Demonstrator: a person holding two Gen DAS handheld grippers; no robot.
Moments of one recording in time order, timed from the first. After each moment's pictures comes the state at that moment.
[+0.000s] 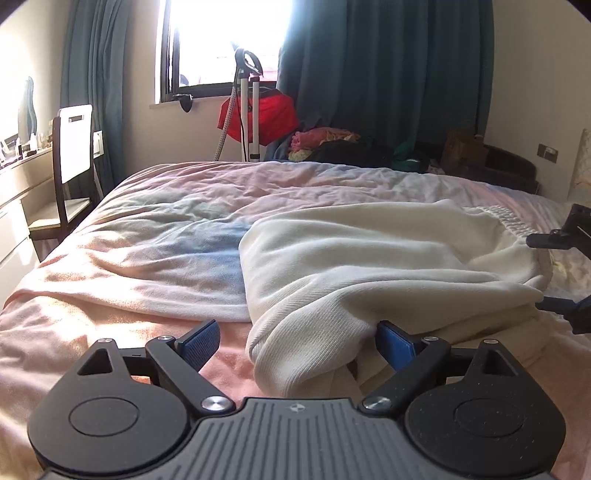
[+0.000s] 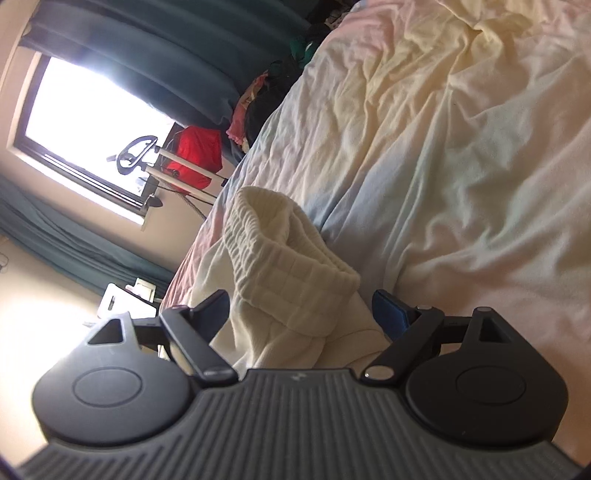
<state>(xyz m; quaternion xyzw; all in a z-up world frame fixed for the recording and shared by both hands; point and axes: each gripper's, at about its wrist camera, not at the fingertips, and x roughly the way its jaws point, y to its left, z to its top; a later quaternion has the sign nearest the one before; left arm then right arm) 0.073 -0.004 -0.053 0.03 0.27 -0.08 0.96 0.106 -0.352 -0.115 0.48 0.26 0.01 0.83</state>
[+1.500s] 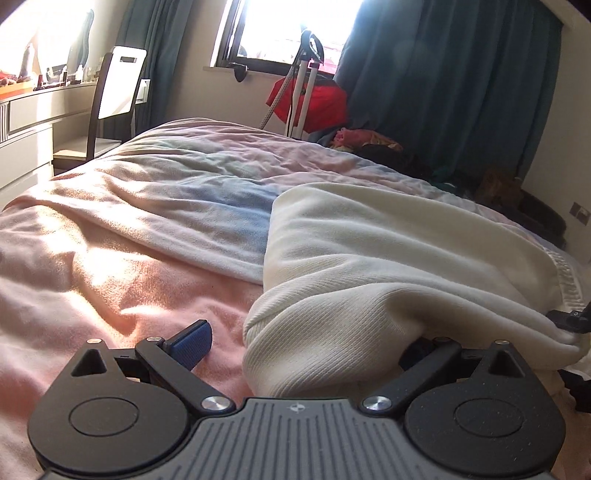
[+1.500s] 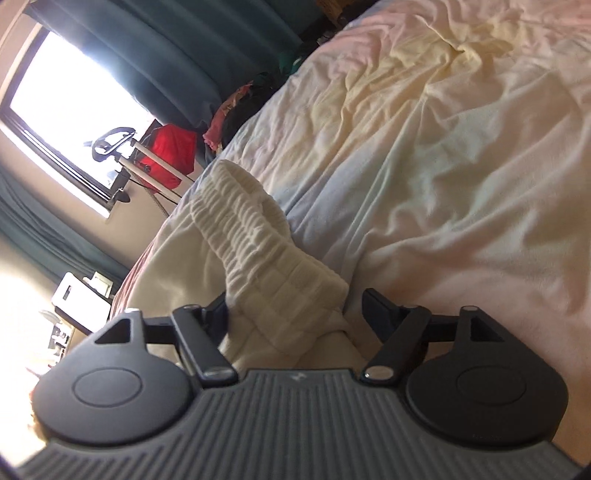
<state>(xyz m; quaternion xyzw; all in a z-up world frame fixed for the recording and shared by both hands) 0.076 0.013 -0.087 -0.10 0.30 -0.03 0.95 0.094 -0.338 -0.140 0.46 0.27 -0.05 0.85</state>
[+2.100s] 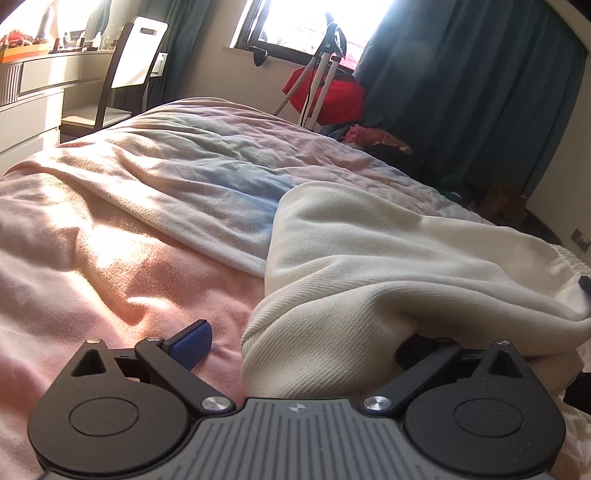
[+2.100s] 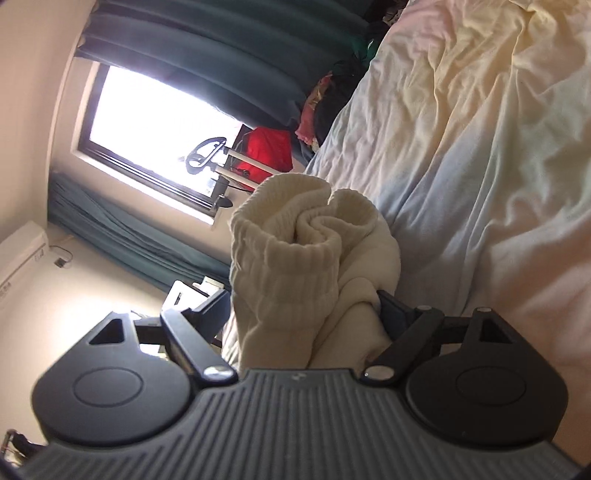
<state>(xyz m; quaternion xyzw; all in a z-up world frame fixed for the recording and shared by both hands) 0.082 0.028 -0.085 -0.16 0.32 -0.02 0.93 0.104 -0.335 -0.131 0.50 0.25 0.07 0.83</state>
